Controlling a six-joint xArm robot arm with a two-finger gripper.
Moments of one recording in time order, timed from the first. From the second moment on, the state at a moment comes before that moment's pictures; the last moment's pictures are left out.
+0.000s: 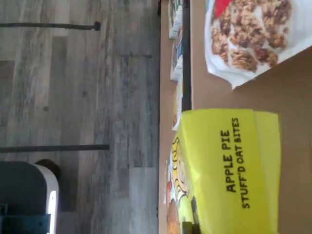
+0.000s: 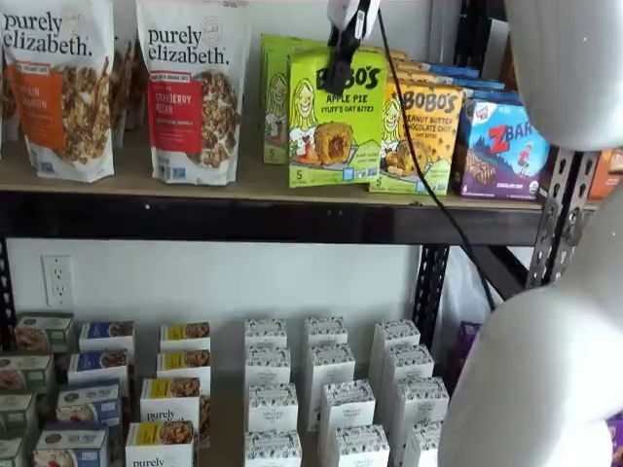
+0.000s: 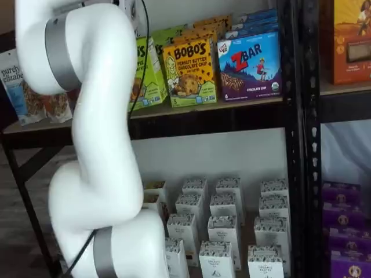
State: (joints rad) arm 0.23 -0.14 -1.70 0.22 1.73 -1.28
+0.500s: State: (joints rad) arm 0.21 -0.23 -1.66 0.26 1.83 -1.28
